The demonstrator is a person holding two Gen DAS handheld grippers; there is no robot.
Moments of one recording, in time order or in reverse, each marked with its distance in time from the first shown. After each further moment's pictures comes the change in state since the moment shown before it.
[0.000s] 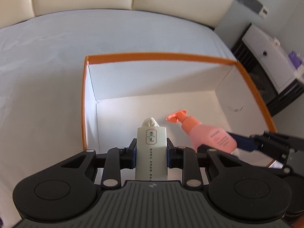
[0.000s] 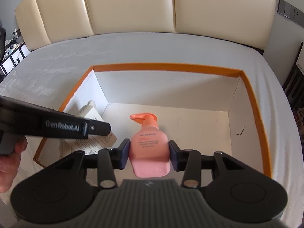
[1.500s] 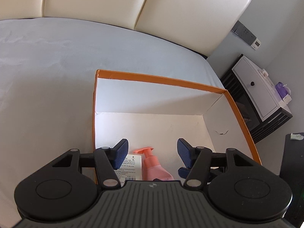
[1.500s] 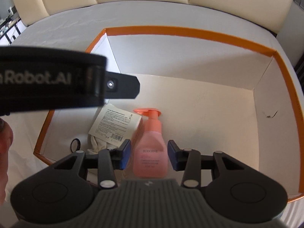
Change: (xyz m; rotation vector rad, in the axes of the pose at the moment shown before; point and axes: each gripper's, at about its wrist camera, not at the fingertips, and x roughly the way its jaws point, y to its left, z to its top) left arm -0.026 0.026 -0.006 -0.127 -0.158 -0.117; right arm 0.038 0.040 0.000 -0.052 0.173 -0.032
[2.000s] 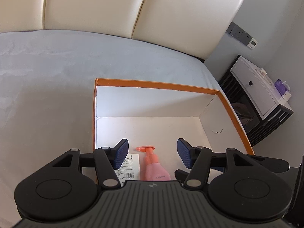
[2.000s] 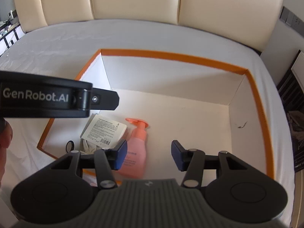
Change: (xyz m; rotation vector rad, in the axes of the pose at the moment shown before) left arm -0.026 -0.017 -0.007 0.049 -0.050 0.028; right arm -0.052 -0.017 -0.022 -0.012 -0.151 -0.063
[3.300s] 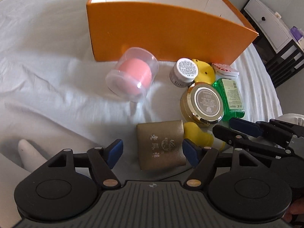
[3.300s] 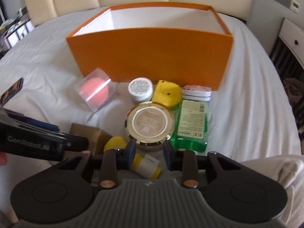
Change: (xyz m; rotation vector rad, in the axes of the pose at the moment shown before) left arm -0.027 -0.051 -0.184 -0.030 0.315 0.149; right arm -0.059 -0.013 -0.171 0.011 0.072 0.073
